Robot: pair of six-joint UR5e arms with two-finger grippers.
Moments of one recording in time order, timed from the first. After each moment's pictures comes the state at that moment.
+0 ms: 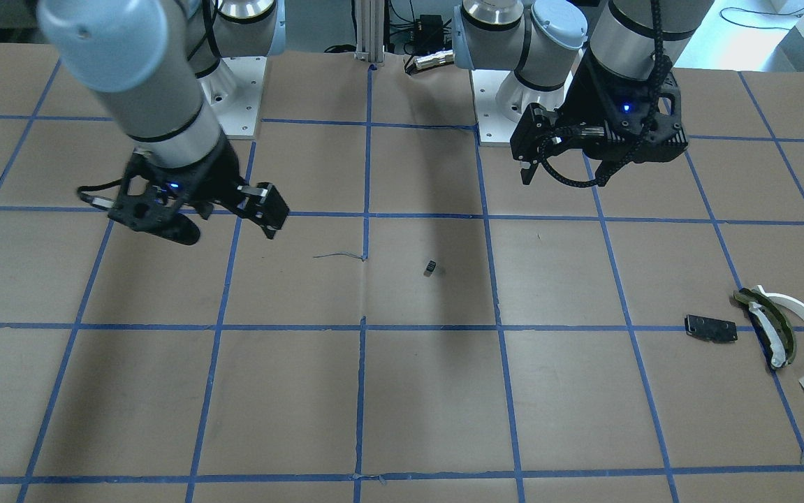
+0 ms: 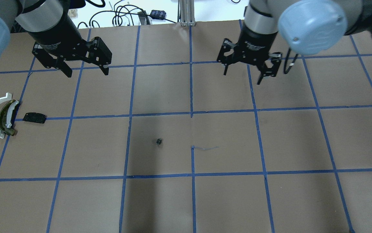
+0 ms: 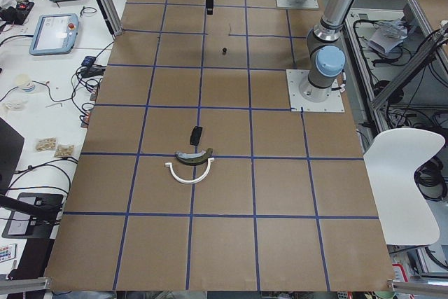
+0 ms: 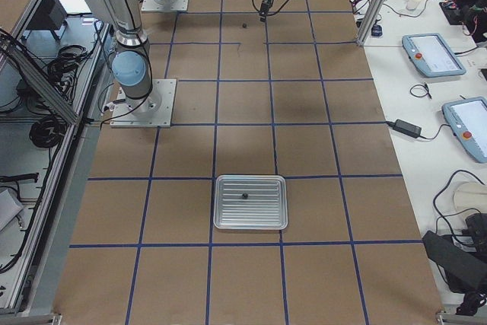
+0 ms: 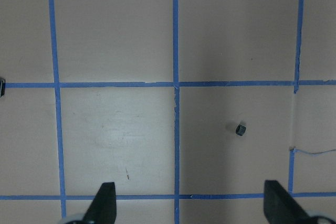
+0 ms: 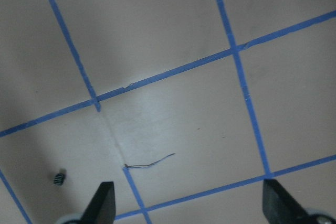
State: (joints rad) left arm -1.58 -1.58 -1.52 -1.59 1.56 -0.02; right arm 1.62 -1.42 1.48 -1.54 -1.50 0.34
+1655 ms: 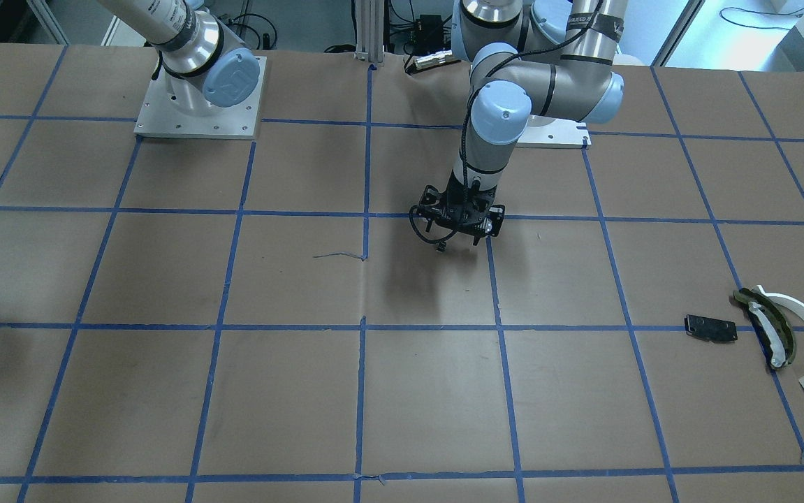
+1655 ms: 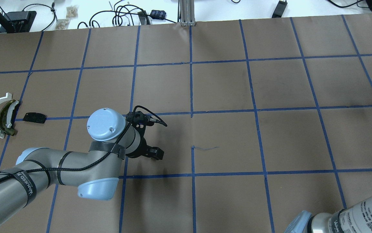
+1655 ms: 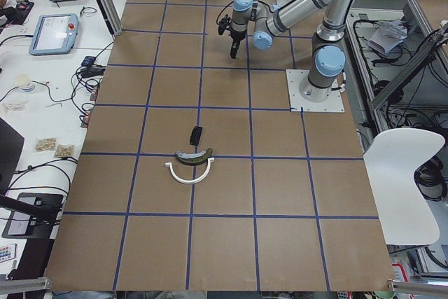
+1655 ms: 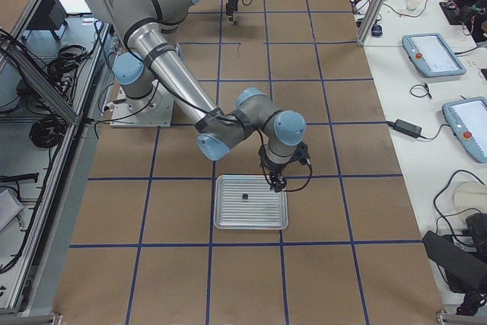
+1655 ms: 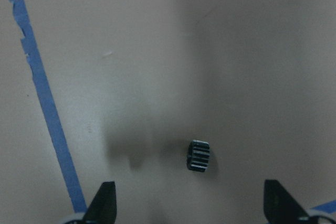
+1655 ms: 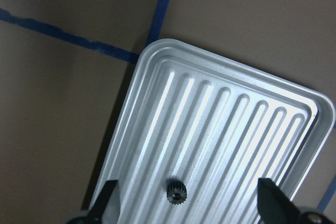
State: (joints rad) left arm -1.73 -1.68 -2.34 -0.64 1.50 0.11; right arm 0.71 -1.09 1.56 -2.02 -1.67 -1.18
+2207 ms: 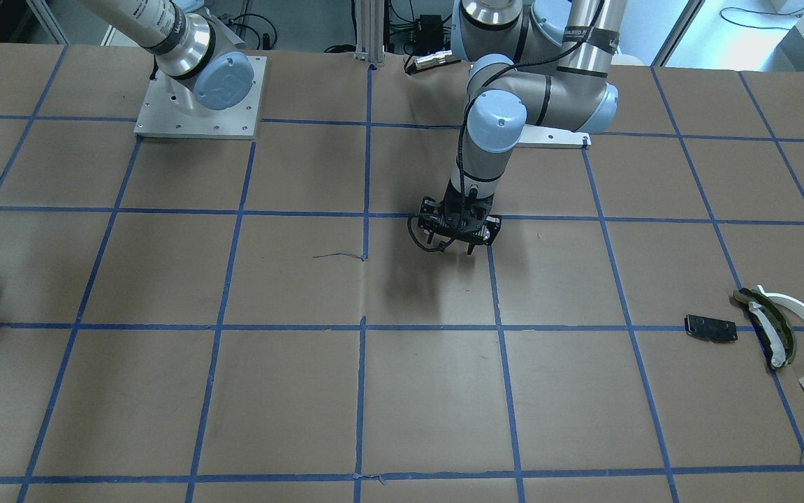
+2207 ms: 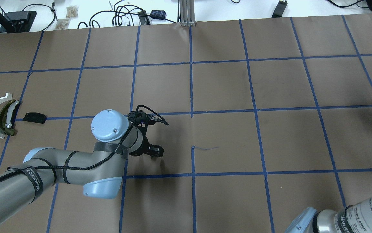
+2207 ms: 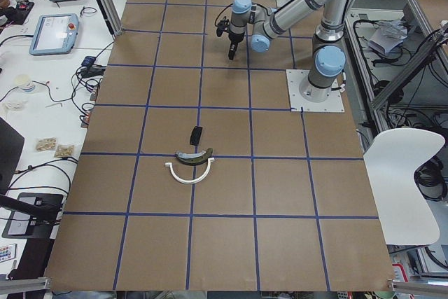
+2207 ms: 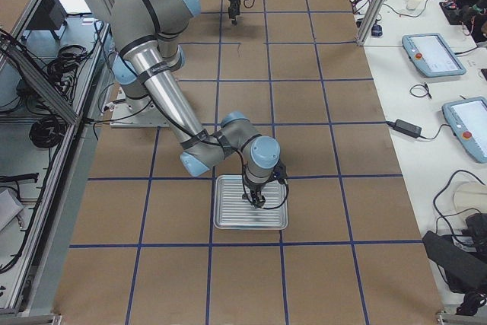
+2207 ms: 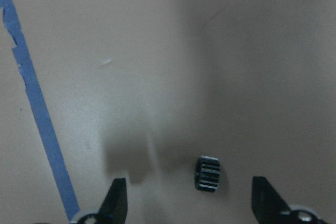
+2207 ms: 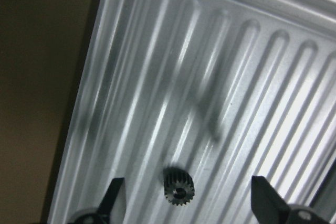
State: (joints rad) left arm -1.73 -1.74 -2.34 -0.56 1.51 0.09; right arm 0.65 -1.06 1.71 -2.19 -1.68 -1.23
